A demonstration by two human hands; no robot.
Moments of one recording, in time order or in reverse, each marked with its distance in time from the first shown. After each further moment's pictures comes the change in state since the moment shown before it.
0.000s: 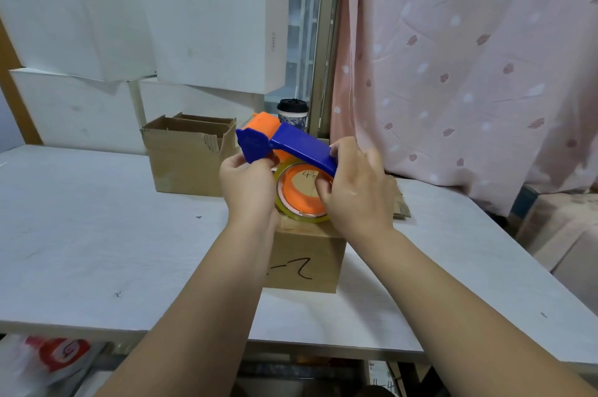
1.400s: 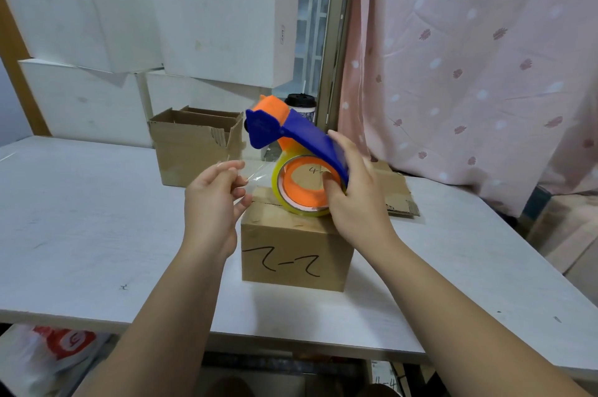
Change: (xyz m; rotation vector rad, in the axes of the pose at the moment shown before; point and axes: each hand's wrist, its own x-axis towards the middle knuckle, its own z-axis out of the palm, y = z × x) left_hand 0.018 -0.005 -0.060 0.027 -0.079 0.070; right_hand -0.009 0.000 0.004 0.546 -0.267 0.270
